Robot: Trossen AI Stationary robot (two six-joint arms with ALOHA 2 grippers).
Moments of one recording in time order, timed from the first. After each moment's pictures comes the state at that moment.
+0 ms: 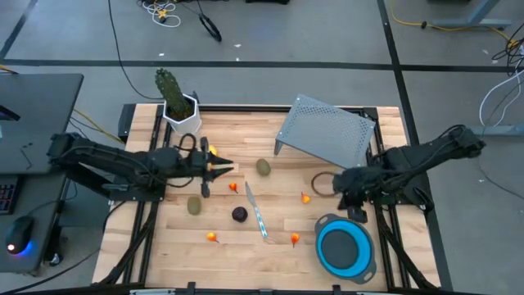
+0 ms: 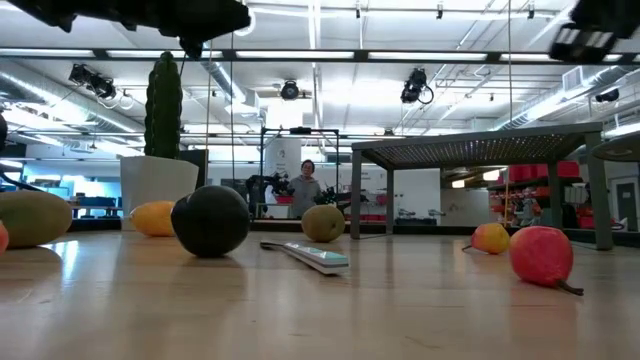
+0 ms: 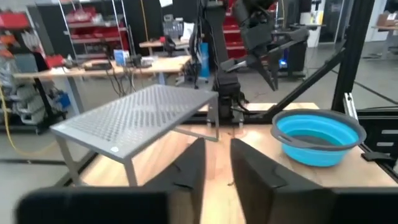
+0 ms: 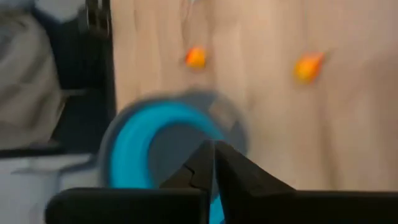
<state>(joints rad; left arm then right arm) -0.14 0.90 0.49 0.39 -0.27 0.02 0.36 1.06 1.01 -1.03 -0.21 0.62</state>
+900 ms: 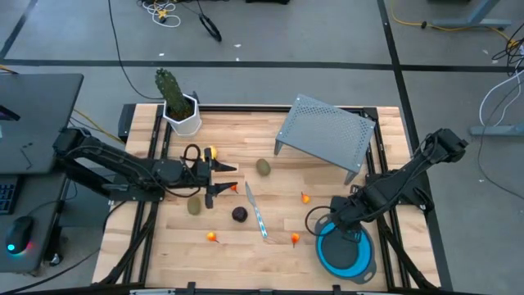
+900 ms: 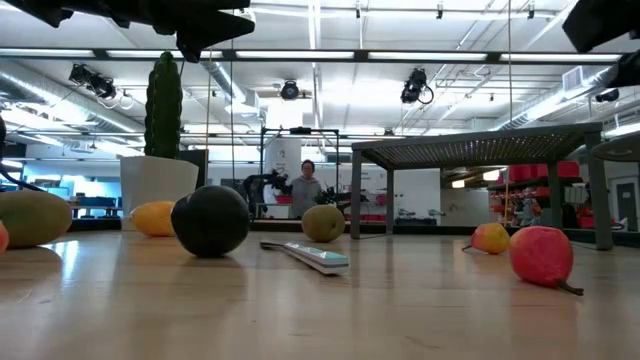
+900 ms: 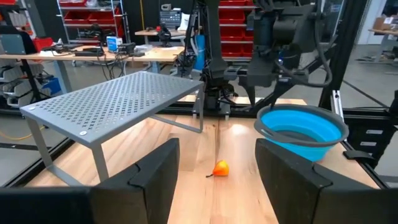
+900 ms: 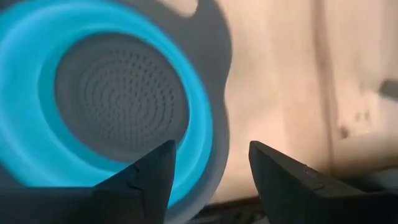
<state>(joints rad) -0.27 1.00 0.49 0.46 -0.41 -0.05 0.60 1.35 1.00 -1.17 -0.06 0.90</state>
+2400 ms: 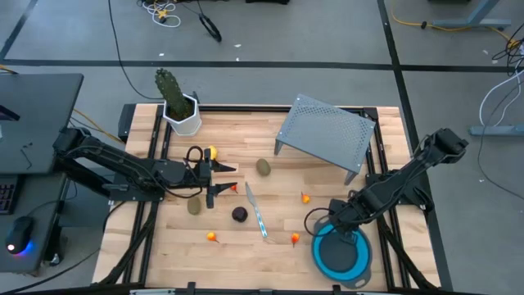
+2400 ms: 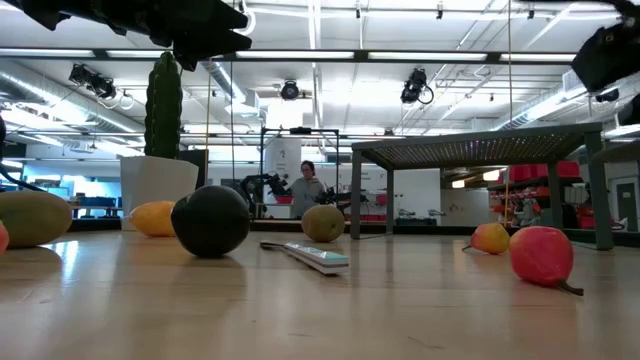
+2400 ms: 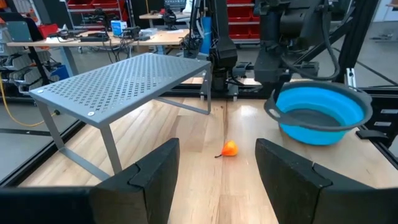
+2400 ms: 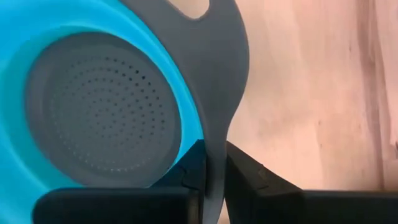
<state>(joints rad) -0.27 1.00 0.49 0.38 -0.43 -0.05 0.60 1.34 0.85 -0.97 -0.11 0.96</state>
